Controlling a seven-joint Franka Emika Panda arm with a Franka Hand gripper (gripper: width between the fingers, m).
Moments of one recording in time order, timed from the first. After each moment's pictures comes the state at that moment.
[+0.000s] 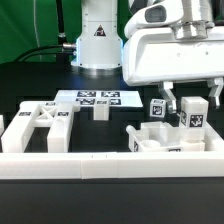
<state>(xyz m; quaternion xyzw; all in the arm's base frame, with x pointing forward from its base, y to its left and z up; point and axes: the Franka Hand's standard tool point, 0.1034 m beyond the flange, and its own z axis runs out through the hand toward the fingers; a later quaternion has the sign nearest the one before) 0.622 0.106 0.077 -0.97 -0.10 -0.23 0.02</state>
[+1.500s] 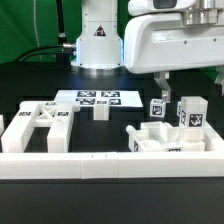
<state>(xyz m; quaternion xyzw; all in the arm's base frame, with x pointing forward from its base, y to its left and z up) 0.618 0.105 0.093 -0.99 -0.11 -0.02 0.03</state>
